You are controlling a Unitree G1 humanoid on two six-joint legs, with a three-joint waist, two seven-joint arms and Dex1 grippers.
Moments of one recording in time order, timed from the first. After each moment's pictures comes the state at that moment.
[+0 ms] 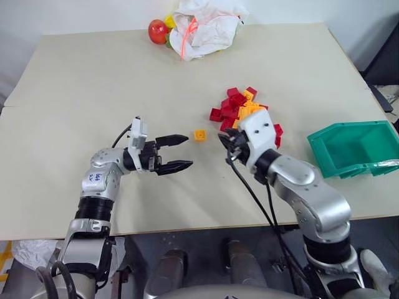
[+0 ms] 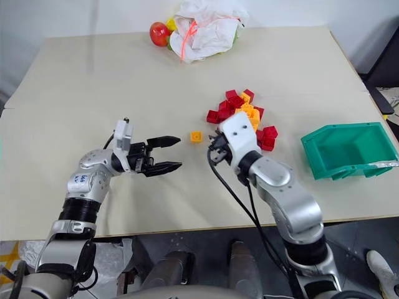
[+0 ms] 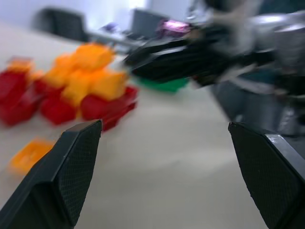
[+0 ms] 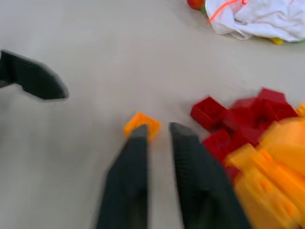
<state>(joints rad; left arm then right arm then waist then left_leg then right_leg) -0.60 0.41 0.06 0.45 -0.49 0.11 -1.40 -0.50 -0.23 0.19 -0.43 0.19 0.85 0.23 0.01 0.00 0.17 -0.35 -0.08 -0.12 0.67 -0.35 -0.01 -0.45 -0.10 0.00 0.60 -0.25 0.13</state>
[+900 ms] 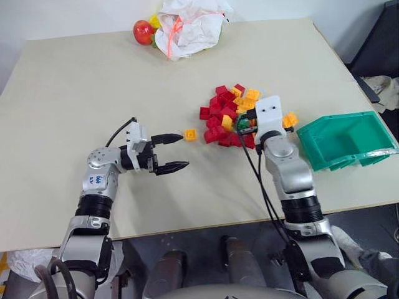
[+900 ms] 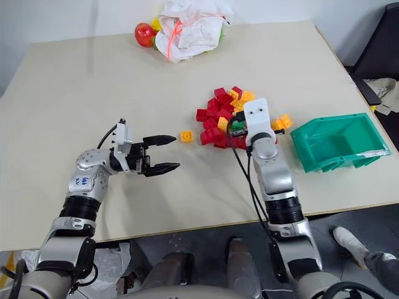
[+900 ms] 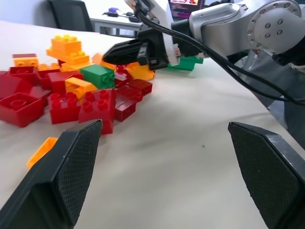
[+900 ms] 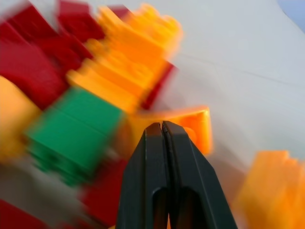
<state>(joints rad) -0.60 0.40 0.05 0.52 -0.39 -0.03 -1.31 -0.61 -0.23 0.05 0.00 -0.06 0.73 0.01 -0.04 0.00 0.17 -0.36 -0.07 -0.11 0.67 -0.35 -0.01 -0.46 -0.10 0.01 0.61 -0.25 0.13</state>
